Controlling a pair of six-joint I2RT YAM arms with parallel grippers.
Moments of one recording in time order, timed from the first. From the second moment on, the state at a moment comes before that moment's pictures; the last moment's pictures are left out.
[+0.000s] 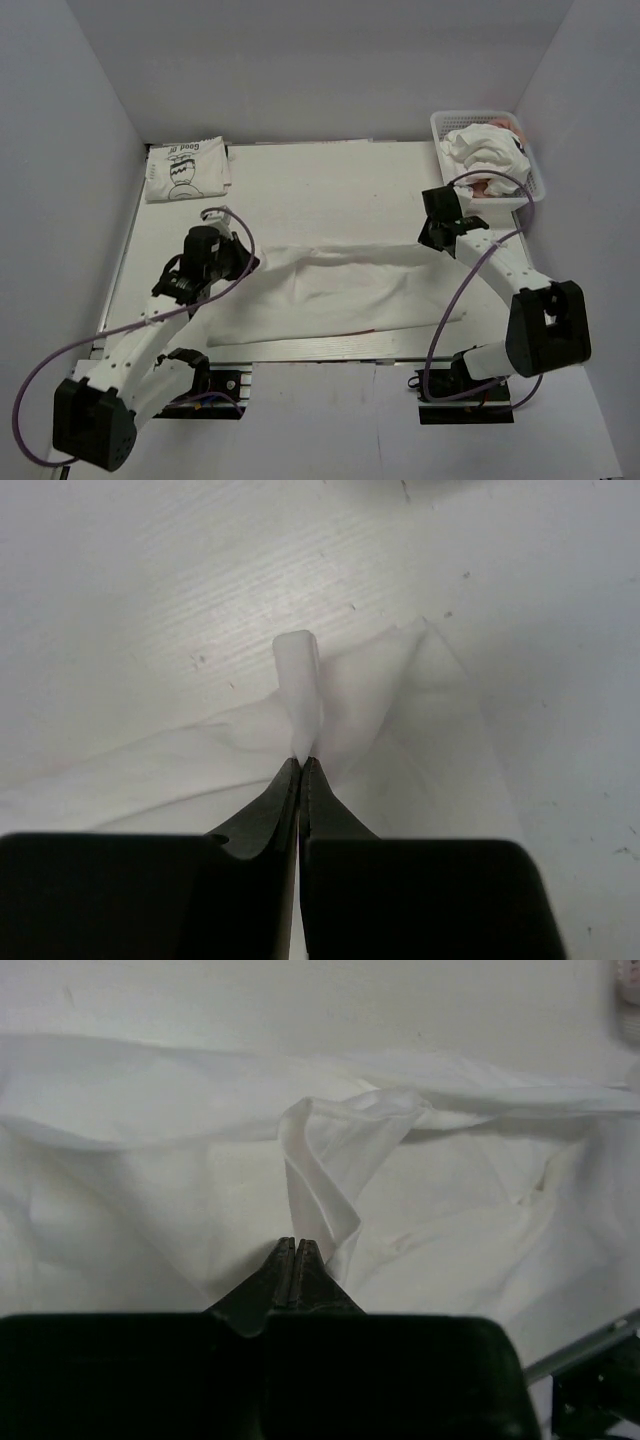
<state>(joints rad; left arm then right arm) -0.32 0.99 0.64 -0.25 0.13 -0.50 0.30 1.44 0.98 -0.47 0.36 0.57</state>
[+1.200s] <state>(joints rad) -0.41 1.09 0.63 -0.38 0.35 -0.73 0.38 1.15 0.78 -0.40 0.06 0.49</state>
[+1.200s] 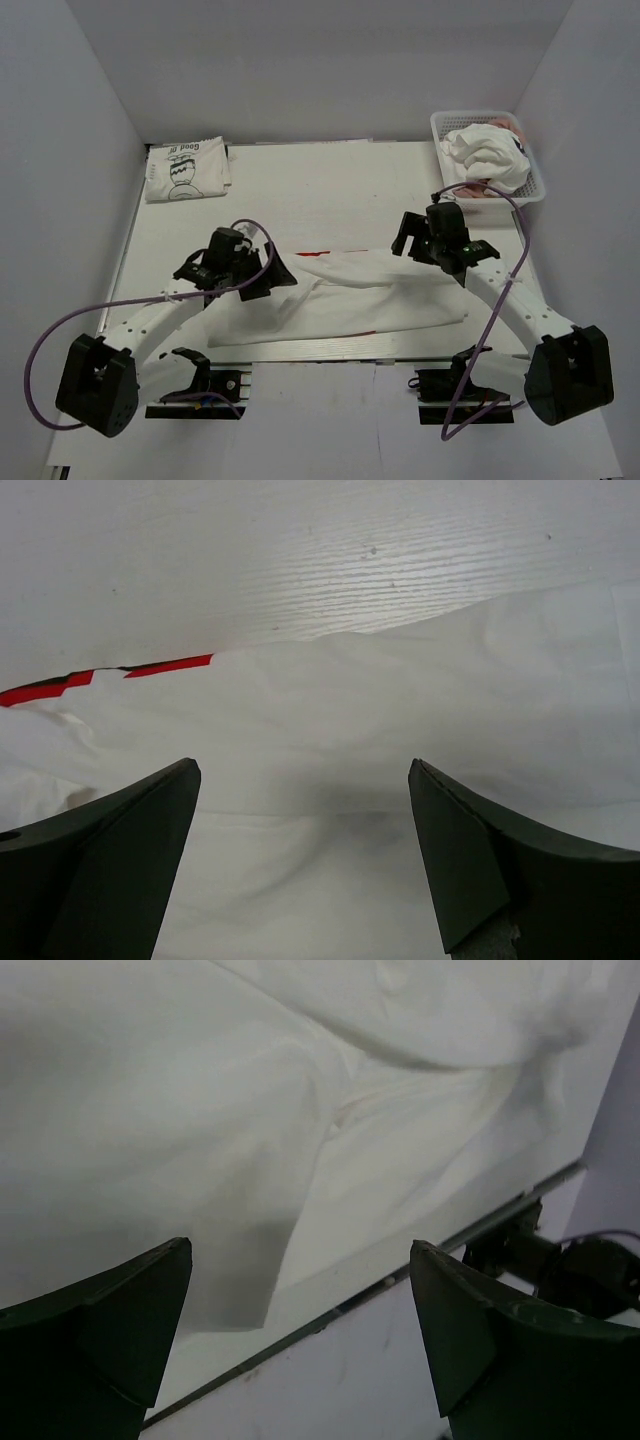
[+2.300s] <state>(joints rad) -0.73 1.25 0.83 -0.65 -0.18 -0.88 0.24 1.24 0.68 -0.35 0.06 0.54</state>
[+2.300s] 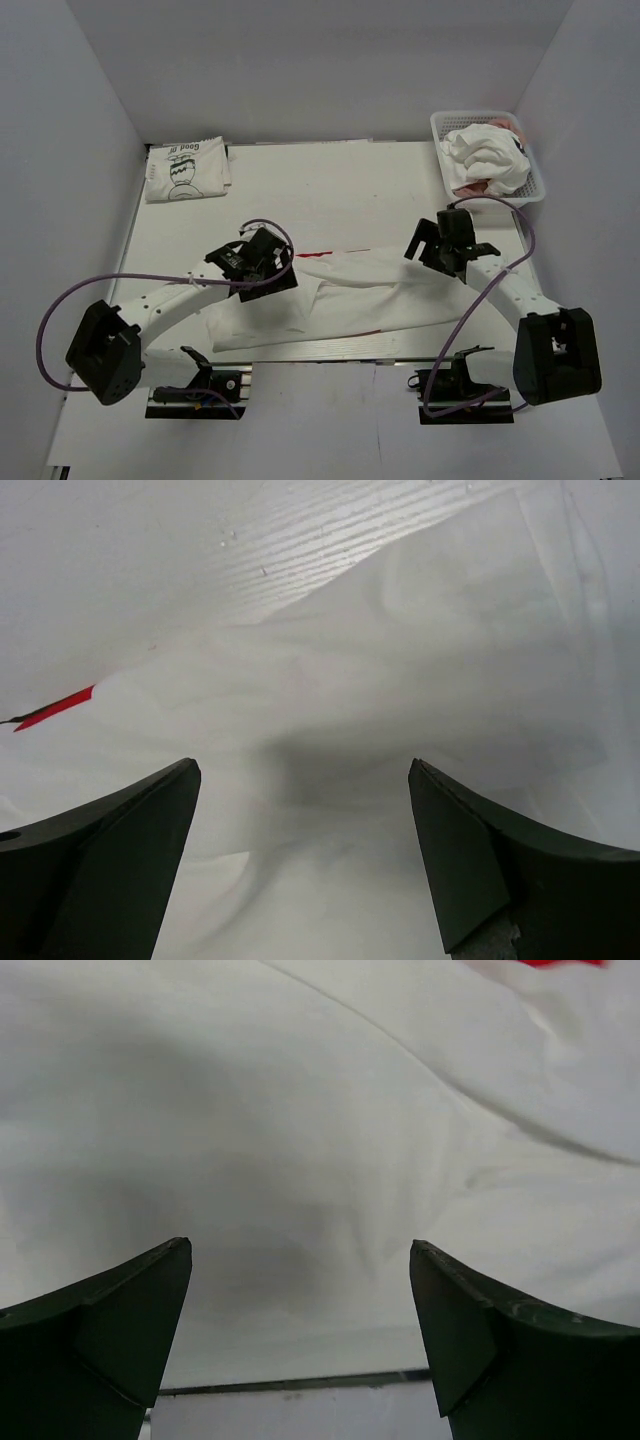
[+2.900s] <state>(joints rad) -0.43 1.86 1.20 -0.85 -0.07 -0.82 0.26 1.32 0.58 -0.19 -0.09 0.52</state>
